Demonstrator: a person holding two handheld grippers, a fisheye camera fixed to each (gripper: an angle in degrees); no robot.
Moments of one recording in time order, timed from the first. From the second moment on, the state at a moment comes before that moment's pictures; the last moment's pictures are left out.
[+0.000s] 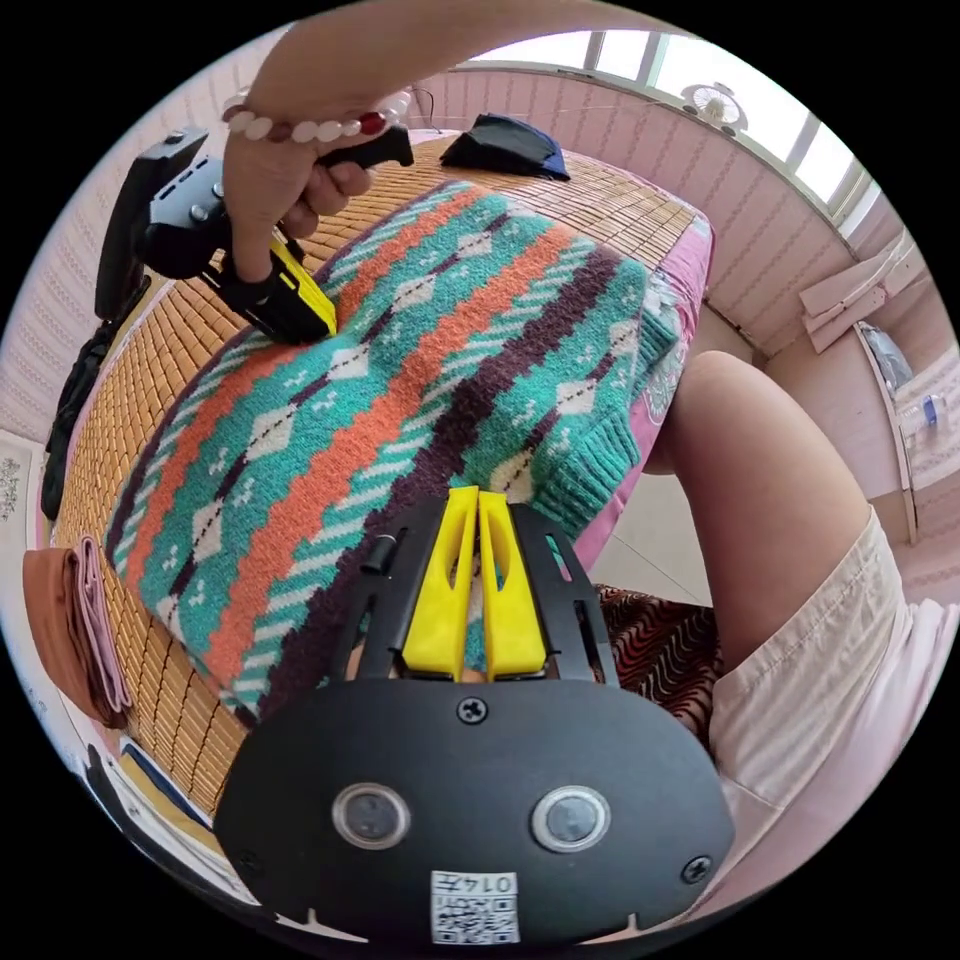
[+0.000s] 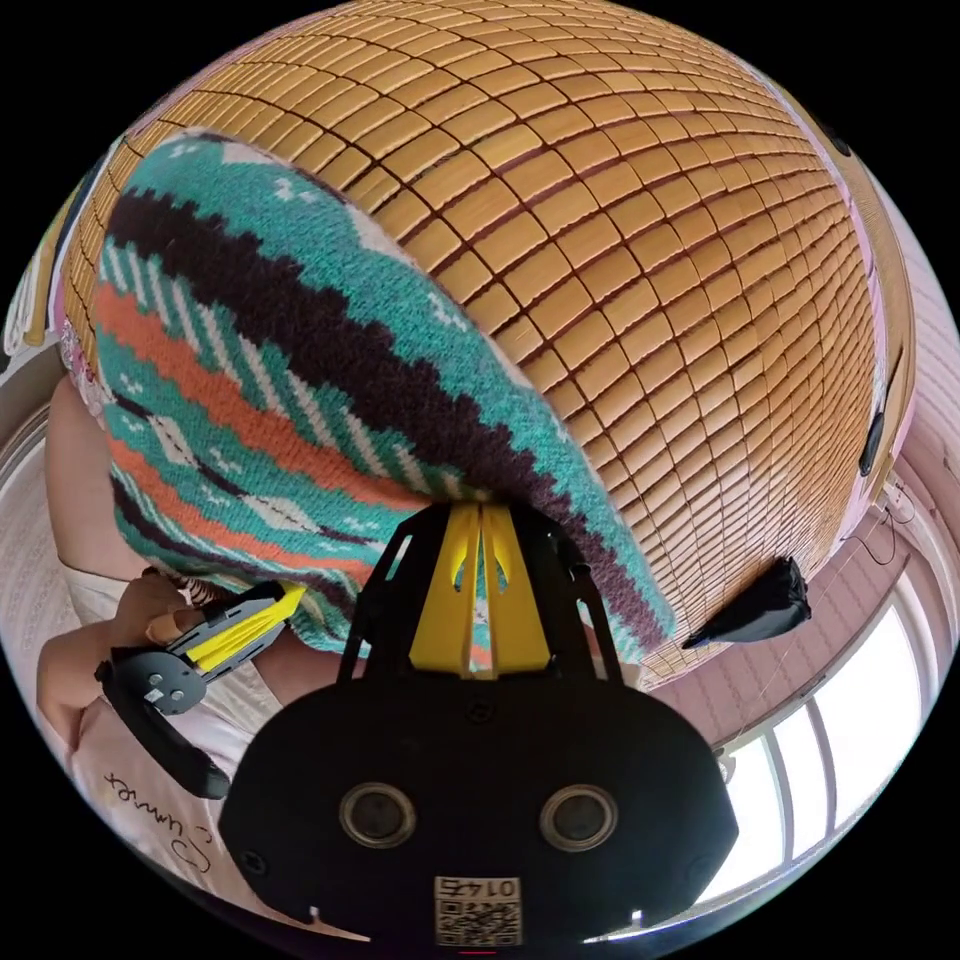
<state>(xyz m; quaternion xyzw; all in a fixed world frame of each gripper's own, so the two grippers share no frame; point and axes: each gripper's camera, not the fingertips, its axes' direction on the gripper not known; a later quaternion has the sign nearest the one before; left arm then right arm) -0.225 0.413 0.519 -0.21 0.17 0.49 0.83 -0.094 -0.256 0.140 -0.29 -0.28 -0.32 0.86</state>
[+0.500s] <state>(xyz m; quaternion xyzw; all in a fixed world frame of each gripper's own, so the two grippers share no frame) -0.261 0.417 0.472 -0.18 0.36 0.44 0.80 0.267 -0.047 0.107 -0.01 -0.47 0.07 0.88</state>
